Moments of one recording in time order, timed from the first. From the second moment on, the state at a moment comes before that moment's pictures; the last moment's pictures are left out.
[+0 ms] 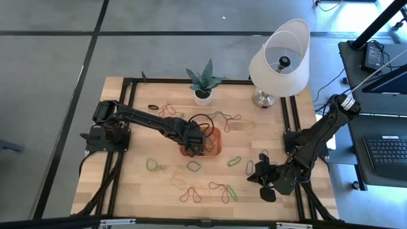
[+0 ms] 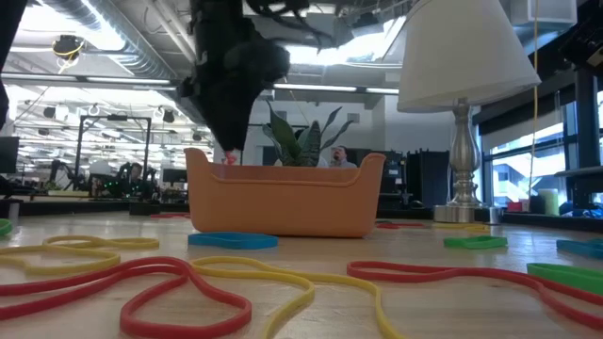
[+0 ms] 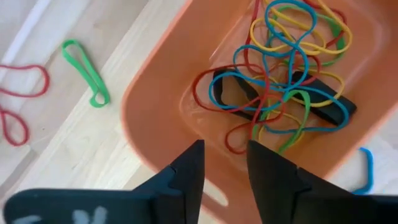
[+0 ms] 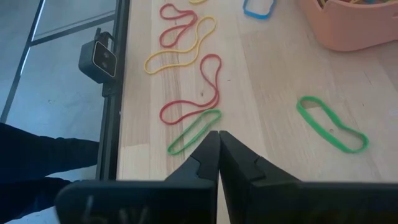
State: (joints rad) left arm -0.12 1.80 1.42 -1.04 -0.24 -0.83; right arm 0.86 1.29 0.77 -0.32 0.48 0.89
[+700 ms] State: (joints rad) left arm -0.34 1.65 1.48 -1.06 -0.31 -0.84; right arm 0.86 1.29 0.77 -0.31 0.48 0.94
